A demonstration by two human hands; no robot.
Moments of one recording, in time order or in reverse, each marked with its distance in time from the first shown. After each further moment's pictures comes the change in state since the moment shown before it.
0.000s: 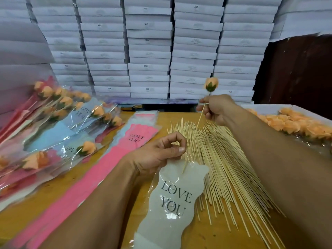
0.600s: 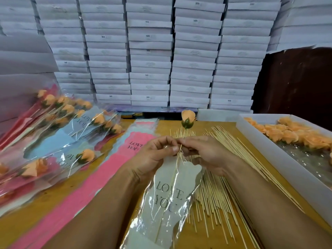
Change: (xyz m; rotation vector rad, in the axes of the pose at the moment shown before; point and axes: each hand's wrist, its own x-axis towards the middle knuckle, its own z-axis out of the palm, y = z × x) left_hand 0.003 0.005 0.008 -0.061 0.289 0.171; right_hand -0.084 0.063 -0.003 -0.109 -0.488 -0.092
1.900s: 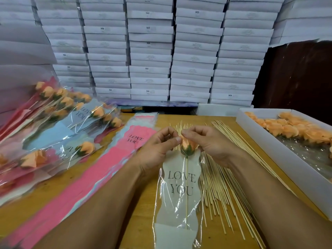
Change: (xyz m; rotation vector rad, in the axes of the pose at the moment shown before) left_hand 0.004 -0.018 0.006 0.139 0.080 0.050; right_hand -0.005 0.001 -0.010 -0.130 -0.029 -0.175
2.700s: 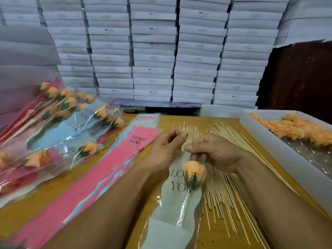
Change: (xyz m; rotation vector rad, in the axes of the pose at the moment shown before) left_hand -0.002 0.016 0.018 -0.004 0.095 -0.099; right_hand -0.001 0.006 -0.008 0.092 -0.336 0.075
